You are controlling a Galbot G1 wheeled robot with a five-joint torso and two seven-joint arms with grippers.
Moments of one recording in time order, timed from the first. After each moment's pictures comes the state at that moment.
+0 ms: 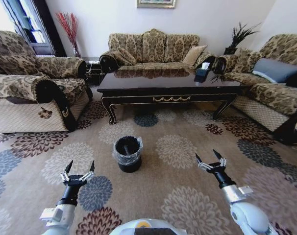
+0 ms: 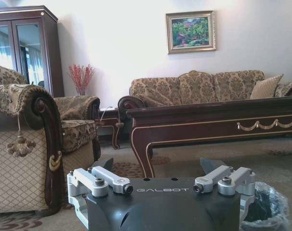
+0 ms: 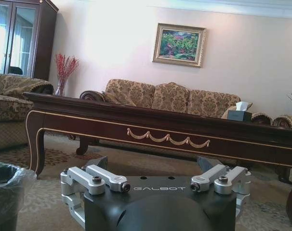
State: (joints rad) left arm 1.96 -1.25 -0.73 -2.29 -0.28 -0.21 -0.12; right arm -1.71 1.07 0.81 1.97 0.45 0.29 -0.17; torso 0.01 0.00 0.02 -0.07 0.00
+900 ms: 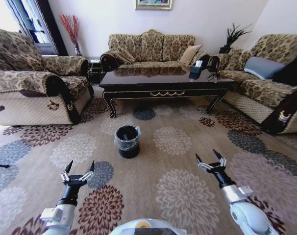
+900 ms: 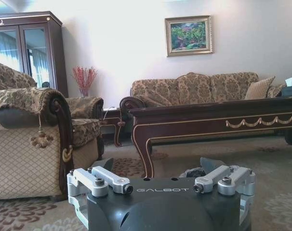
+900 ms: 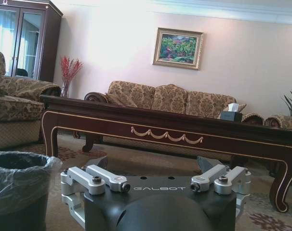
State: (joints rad) left arm 1.96 -1.25 -0.73 -2.29 -0.28 -0.21 -0.12; right arm -1.71 1.07 0.81 1.97 0.45 0.29 -0.17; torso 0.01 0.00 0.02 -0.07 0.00
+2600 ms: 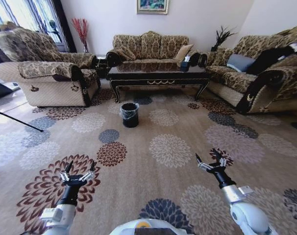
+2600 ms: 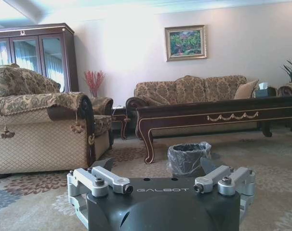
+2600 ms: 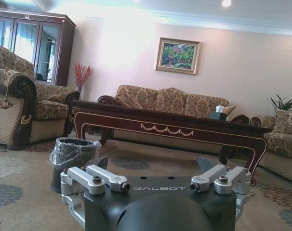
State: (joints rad) left arm 1.96 -1.25 -0.73 -2.29 -0.28 -0.21 -0.12; right arm -1.71 1.07 0.81 1.97 0.45 0.29 -0.17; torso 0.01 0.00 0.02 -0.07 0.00
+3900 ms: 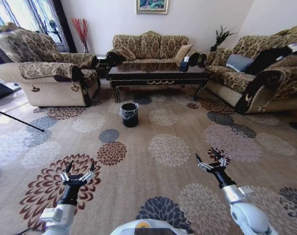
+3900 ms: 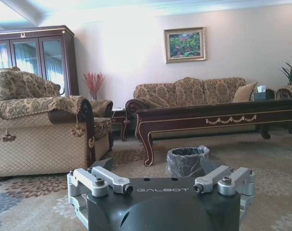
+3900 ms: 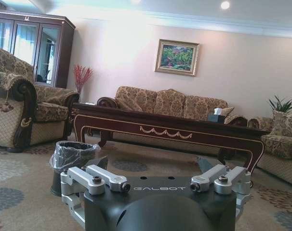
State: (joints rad) left arm 1.96 -1.25 -0.73 -2.29 -0.28 -0.21 -0.12; right arm -1.71 1.07 0.81 1.97 0.45 0.29 -0.17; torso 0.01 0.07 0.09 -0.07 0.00
